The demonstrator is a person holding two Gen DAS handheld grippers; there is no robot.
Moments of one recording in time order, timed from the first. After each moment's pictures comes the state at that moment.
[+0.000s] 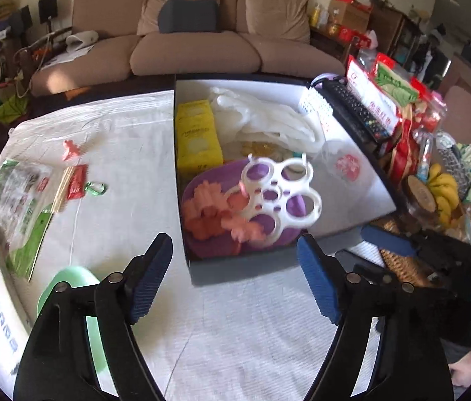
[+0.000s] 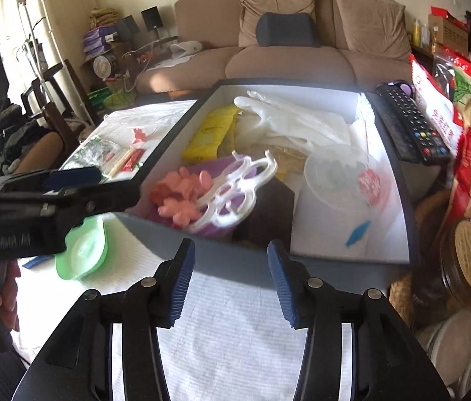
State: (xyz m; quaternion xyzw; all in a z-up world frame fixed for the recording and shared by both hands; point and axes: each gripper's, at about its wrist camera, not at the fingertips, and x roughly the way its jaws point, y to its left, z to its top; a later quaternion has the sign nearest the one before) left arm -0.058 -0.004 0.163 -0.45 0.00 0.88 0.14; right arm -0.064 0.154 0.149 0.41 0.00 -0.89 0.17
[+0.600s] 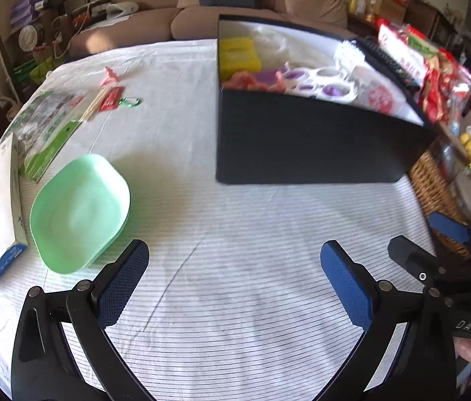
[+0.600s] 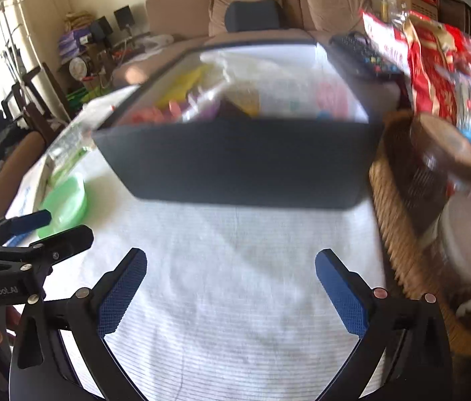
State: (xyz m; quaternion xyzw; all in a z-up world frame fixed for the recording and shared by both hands) left arm 0.021 -0.013 0.084 -0.48 -0.01 0.87 0.06; right arm 0.001 0.178 0.090 0.43 -0.02 -0.89 0.11
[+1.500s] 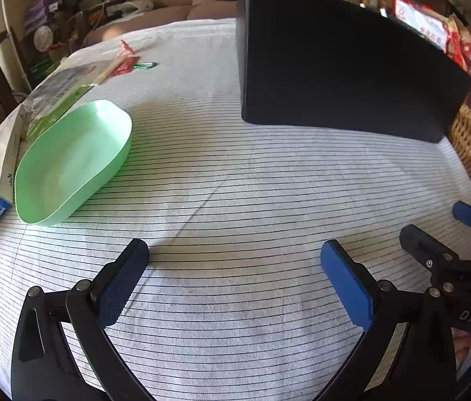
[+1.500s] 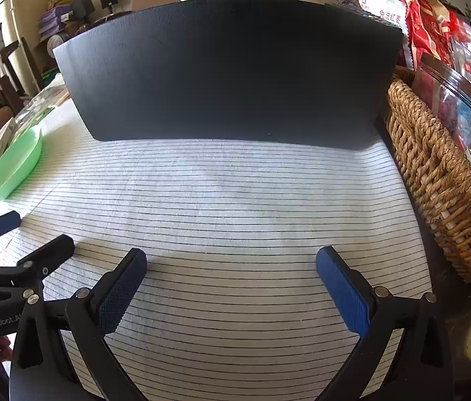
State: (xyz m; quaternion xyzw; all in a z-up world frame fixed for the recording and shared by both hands) left arm 0.040 -0.015 0.018 -0.47 0.00 0.88 0.02; right arm 0.012 0.167 0.025 0.45 0.02 -0.89 0.06
